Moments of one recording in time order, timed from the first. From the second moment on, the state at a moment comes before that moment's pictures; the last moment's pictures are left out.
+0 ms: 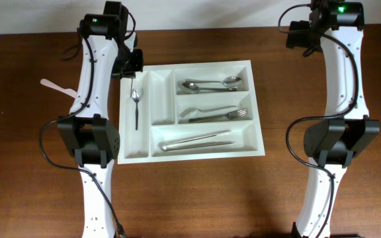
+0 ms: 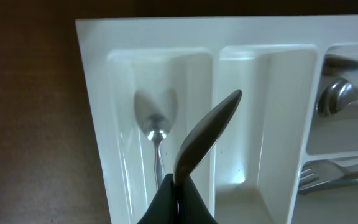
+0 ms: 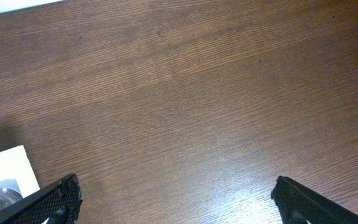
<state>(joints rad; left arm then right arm) -0.11 2.50 2.62 -1.53 0.09 -0.13 -0.07 2.36 2.58 -1.32 0.24 0.16</state>
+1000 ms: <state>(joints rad) -0.10 2.50 2.46 -1.49 0.04 -0.23 -0.07 2.36 2.58 -1.32 0.24 0.16</state>
